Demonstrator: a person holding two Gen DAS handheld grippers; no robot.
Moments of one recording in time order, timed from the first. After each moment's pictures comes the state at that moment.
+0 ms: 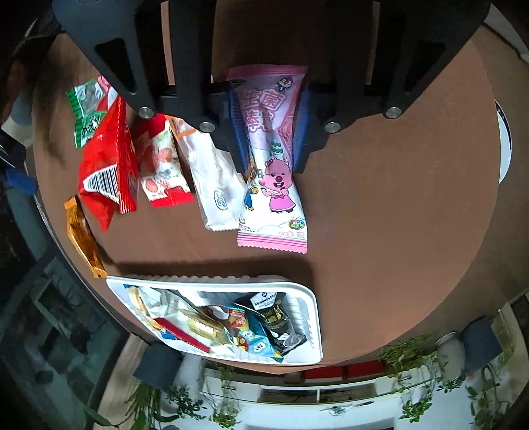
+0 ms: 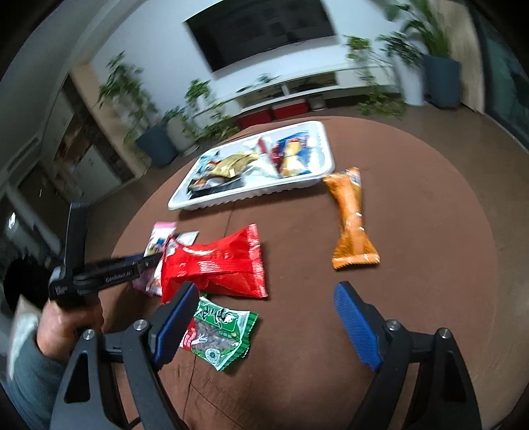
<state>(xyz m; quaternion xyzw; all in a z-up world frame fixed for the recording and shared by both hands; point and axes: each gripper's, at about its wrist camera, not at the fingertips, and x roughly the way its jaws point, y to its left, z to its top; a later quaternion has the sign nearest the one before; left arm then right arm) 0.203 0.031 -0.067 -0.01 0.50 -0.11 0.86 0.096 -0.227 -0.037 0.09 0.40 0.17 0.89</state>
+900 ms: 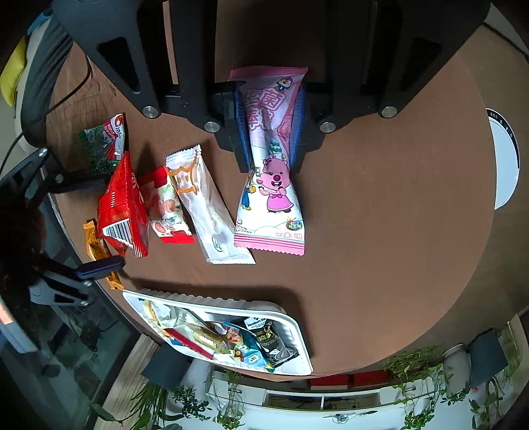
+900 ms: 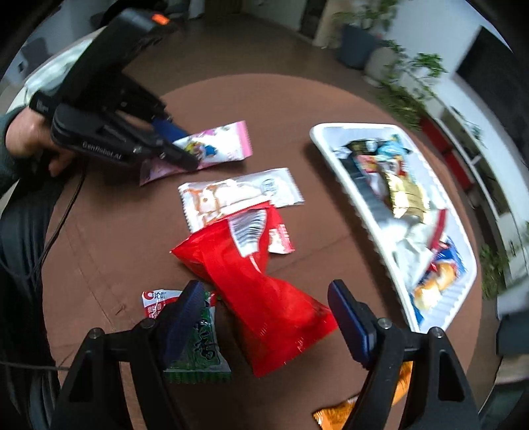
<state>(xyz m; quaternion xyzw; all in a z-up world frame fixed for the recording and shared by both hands) 0.164 0.062 -0.068 -0.04 0.51 -0.14 0.85 0.166 -0.096 -0.054 -0.37 0.42 0.44 0.70</state>
